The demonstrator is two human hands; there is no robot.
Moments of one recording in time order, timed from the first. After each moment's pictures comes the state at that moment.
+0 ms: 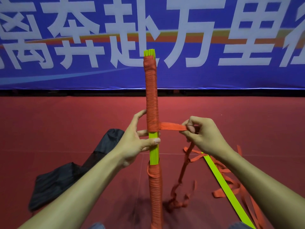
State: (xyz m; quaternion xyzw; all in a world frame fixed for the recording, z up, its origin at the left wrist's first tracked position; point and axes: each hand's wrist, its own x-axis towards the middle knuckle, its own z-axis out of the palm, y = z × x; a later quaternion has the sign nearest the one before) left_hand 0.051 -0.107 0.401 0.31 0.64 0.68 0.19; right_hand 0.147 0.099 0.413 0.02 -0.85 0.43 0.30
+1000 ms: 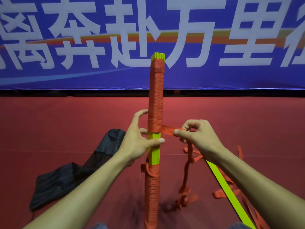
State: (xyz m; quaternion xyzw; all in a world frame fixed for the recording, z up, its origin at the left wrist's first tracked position) left_hand 0.055 -0.101 0.403 0.29 0.73 0.61 0.08; right_hand 0.146 0.079 0.417 -0.07 -0.79 0.55 0.25
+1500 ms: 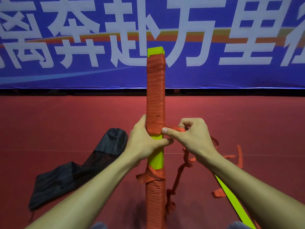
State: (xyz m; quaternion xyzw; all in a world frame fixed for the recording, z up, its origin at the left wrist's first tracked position) left_hand 0.063 -0.086 0.404 0.29 0.75 0.60 0.03; right_hand 0.141 0.056 0.420 -0.09 -0.81 0.46 0.35
